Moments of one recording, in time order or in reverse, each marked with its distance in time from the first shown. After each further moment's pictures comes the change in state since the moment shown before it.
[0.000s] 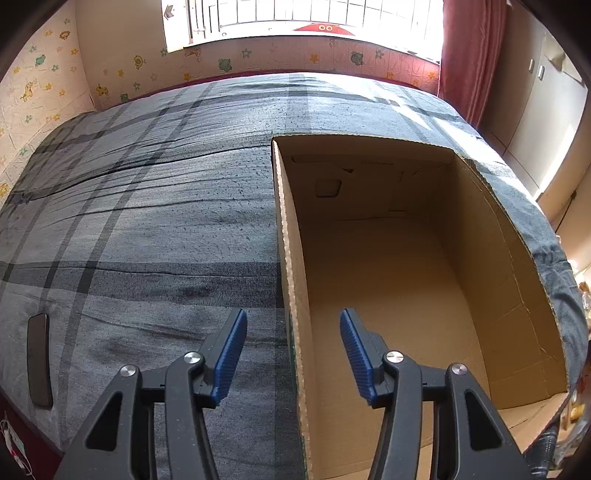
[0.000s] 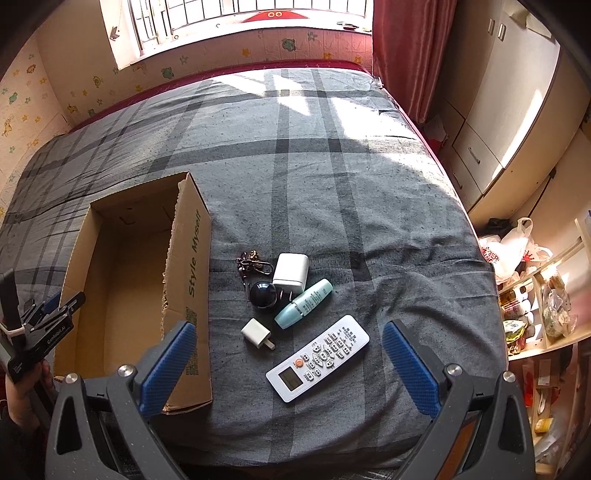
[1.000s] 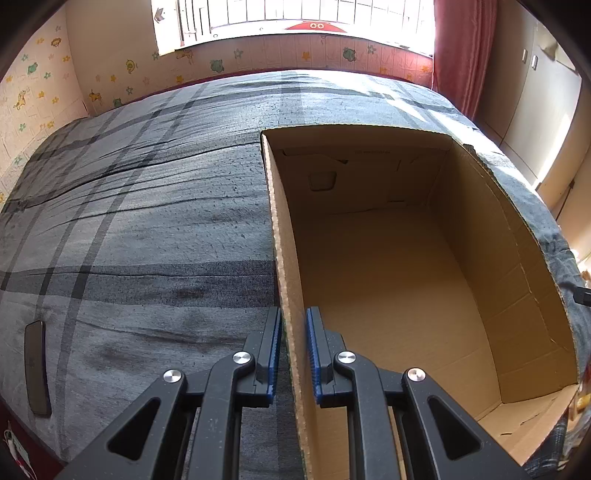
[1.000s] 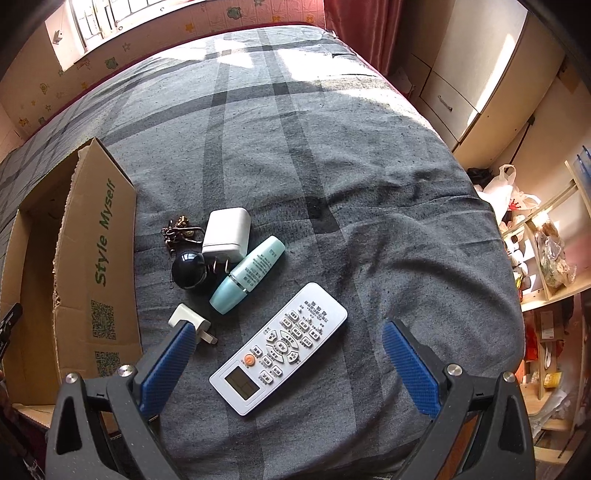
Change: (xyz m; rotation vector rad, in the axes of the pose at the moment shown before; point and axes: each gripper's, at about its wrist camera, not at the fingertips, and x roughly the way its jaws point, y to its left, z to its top) left arm 0.008 -0.003 -0.003 0.032 -0.006 0.000; right arm 0.093 -0.044 -0.028 0.143 0.110 -0.097
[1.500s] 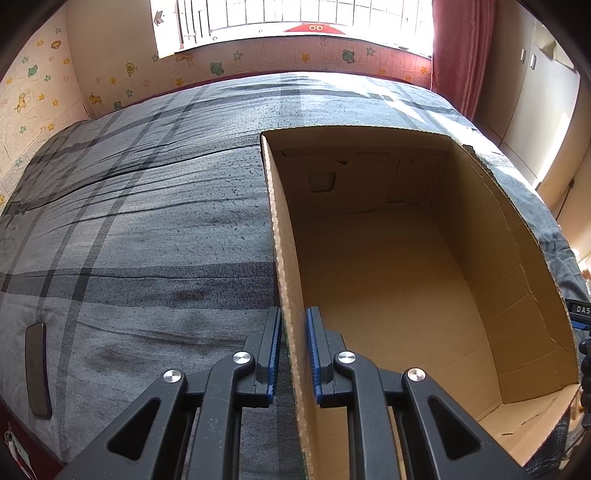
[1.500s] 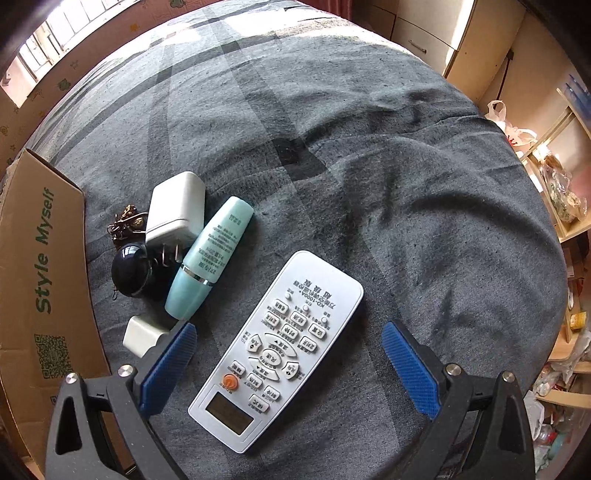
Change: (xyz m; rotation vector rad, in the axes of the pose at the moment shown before) left arm -0.001 -0.002 -0.001 0.007 -0.010 0.004; right arm 0.074 -0.012 -0.012 0.206 0.106 0.018
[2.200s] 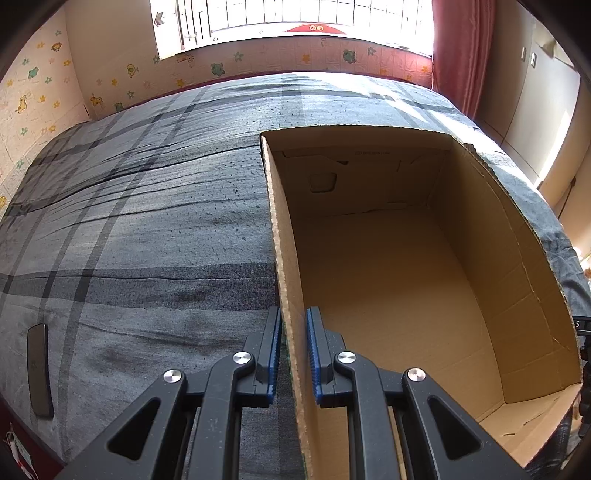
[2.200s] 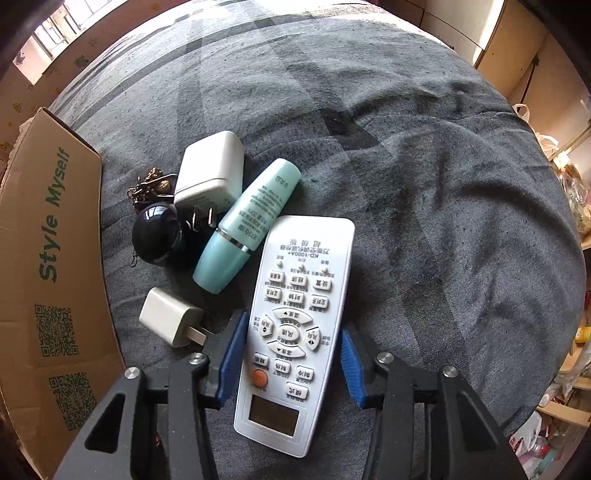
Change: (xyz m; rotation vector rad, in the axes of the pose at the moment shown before) left arm 0.001 -0.001 0.001 0.003 -0.002 0.013; right arm 0.020 0.051 -0.016 -0.082 0.053 0.050
